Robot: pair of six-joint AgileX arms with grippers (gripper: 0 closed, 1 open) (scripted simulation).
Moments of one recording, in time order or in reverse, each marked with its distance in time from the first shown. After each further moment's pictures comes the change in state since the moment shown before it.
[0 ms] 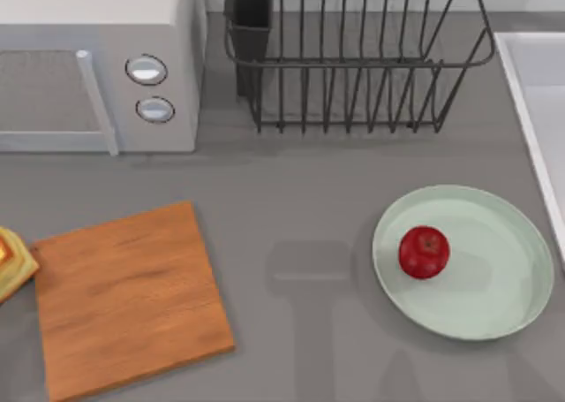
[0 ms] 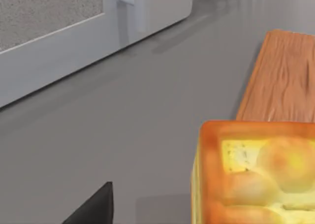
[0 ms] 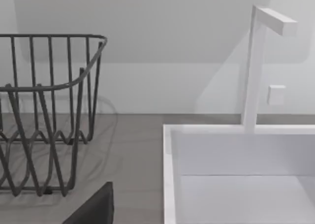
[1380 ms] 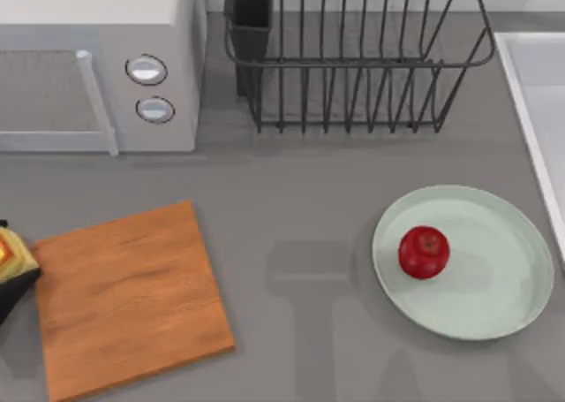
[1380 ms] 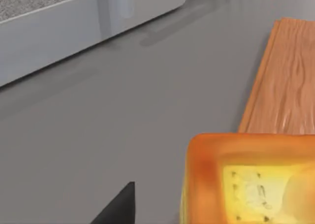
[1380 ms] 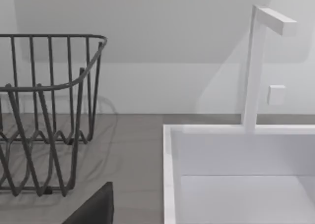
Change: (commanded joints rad) left arm -0.138 0.041 -0.187 0.751 -0.007 -0.537; right arm 0.000 0.000 0.000 0.000 0.000 0.000
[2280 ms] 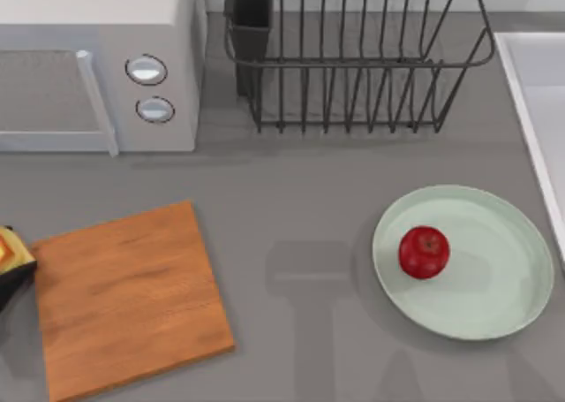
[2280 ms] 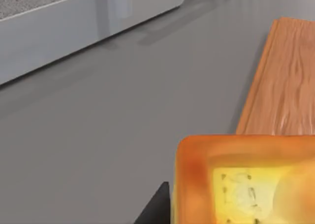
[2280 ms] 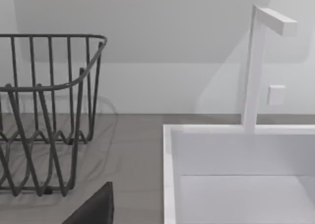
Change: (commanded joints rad) left arm 0.000 0.000 0.000 0.000 0.000 0.000; right arm 0.000 0.000 0.000 0.000 0.000 0.000
